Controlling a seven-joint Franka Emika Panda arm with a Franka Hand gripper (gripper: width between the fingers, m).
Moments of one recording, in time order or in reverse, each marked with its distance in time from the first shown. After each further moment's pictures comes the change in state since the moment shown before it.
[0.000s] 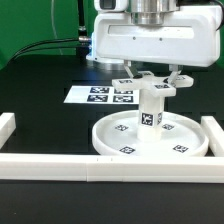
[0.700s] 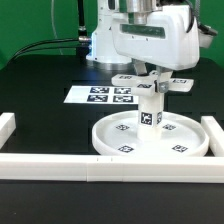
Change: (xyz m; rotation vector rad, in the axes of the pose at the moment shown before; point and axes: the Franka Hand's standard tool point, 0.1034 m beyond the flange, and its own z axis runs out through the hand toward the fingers) arm 0.000 0.001 0.000 0.047 -0.028 0.631
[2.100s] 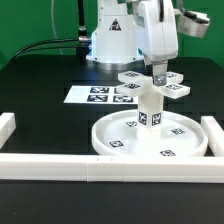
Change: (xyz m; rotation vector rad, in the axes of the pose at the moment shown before) arm -0.002 -0.009 -0.016 0.039 -0.047 0.086
